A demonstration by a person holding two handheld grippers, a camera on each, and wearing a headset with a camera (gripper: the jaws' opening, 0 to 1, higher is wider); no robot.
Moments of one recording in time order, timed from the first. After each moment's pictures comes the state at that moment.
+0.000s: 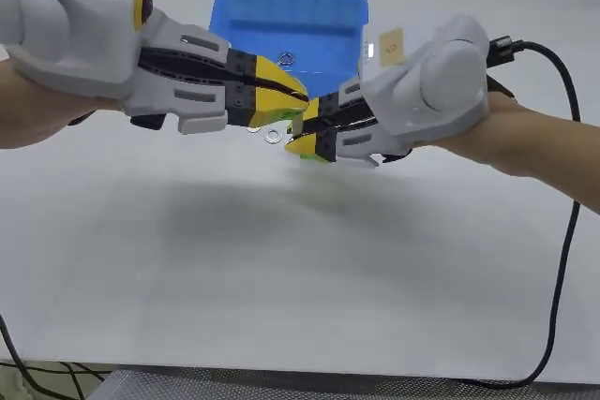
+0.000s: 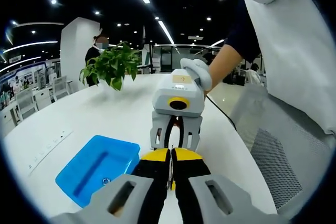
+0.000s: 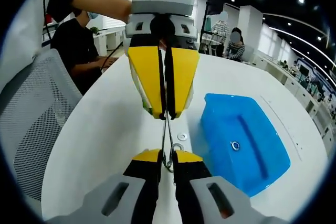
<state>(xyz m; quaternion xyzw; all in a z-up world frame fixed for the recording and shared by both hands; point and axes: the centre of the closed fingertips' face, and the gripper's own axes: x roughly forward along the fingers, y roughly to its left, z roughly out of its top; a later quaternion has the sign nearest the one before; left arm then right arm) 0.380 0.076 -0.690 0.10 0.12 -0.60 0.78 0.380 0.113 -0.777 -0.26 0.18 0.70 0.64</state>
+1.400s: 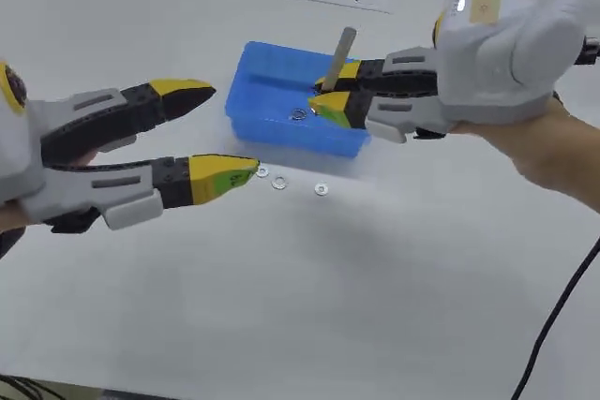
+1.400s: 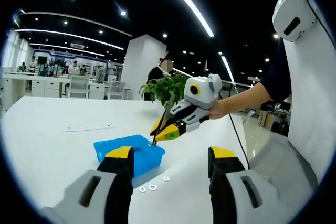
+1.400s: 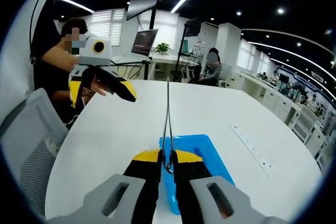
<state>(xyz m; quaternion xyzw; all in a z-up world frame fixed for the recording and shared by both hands) 0.346 0.159 -0.645 -0.08 0.07 -0.39 0.91 0.433 0.121 -0.676 -0.21 0.11 0.66 0.71</state>
